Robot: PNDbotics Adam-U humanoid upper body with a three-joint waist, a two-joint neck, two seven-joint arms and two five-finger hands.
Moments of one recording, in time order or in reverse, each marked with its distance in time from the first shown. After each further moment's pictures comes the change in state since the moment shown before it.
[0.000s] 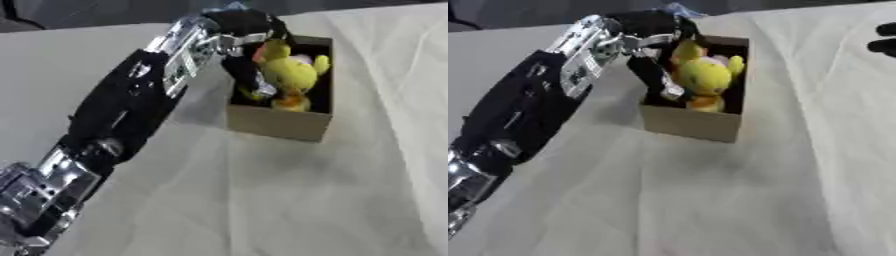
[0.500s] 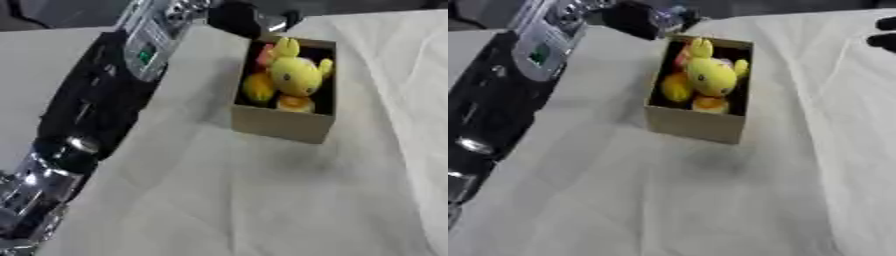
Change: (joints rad) left arm 0.186 0.148 0.172 -0.448 0.404 0.216 0.256; right arm -0.020 -0.001 -0.007 0.000 -0.004 -0.029 -0.015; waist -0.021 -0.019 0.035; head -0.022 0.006
